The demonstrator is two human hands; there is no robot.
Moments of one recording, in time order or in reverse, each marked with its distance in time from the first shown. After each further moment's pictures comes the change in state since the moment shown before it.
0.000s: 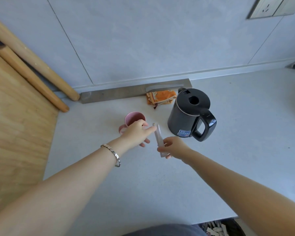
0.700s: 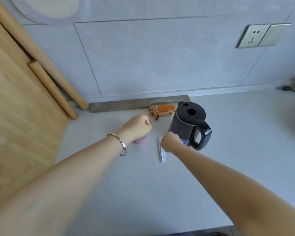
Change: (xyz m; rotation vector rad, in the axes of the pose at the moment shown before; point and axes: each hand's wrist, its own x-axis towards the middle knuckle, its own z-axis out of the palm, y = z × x) left_hand -0.011 0.026 -0.026 0.269 0.181 0.123; right_hand 0.012 -0.038 0.002 -0.462 0.222 -0.017
